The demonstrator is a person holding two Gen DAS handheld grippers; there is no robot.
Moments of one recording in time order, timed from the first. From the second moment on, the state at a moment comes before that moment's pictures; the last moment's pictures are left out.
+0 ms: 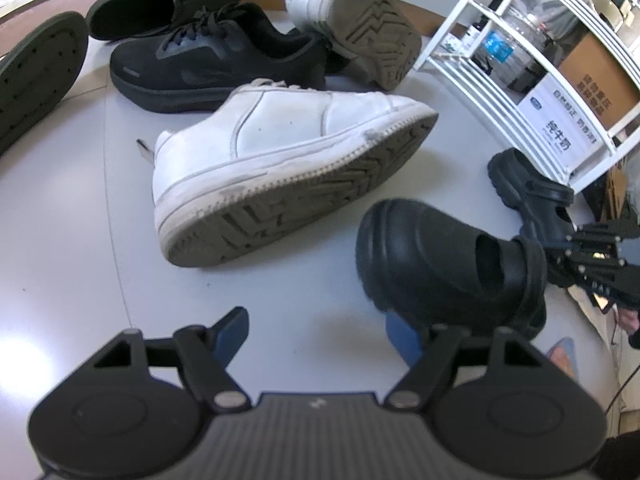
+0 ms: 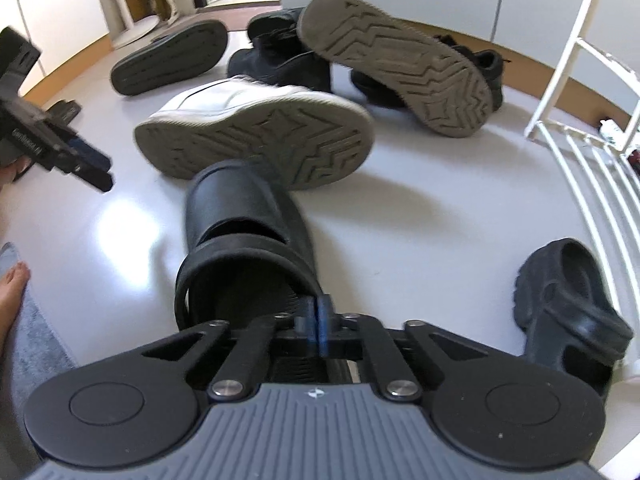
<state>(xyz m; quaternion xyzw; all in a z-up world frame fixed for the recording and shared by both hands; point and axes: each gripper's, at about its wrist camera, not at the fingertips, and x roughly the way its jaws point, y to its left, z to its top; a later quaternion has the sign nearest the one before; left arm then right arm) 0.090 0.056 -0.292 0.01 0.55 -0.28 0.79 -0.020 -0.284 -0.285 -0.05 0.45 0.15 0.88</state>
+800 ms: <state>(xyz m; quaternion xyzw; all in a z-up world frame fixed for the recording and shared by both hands) 0.091 0.061 -0.290 0.01 0.55 -0.27 0.79 -0.012 -0.280 -0.268 0.03 0.43 0.16 0.89</state>
